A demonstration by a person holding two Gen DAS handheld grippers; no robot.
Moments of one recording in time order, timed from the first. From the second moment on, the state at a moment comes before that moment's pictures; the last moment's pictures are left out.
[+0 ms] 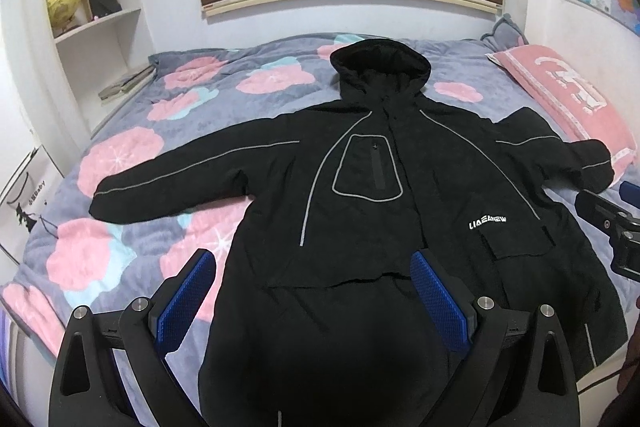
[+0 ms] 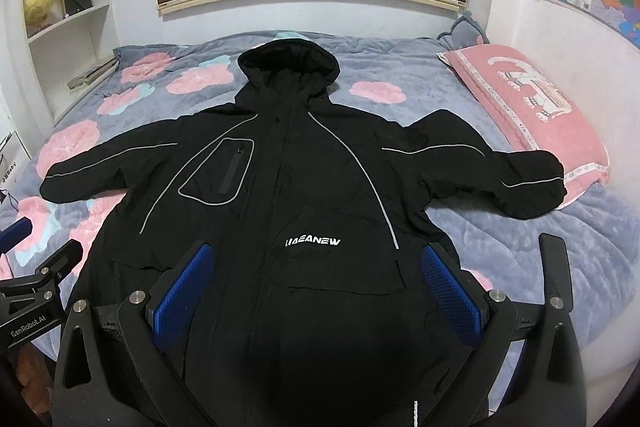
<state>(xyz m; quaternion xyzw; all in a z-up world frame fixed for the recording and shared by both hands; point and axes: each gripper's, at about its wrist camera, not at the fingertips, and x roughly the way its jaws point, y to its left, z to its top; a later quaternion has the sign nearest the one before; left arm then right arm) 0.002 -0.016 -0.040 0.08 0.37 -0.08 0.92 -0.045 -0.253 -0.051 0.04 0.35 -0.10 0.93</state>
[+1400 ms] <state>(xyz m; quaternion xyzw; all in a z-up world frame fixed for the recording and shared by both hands) 0.031 -0.003 -0.069 0.05 0.41 -0.09 0.91 -0.004 -0.233 -0.077 0.02 0.39 -0.08 0.92</state>
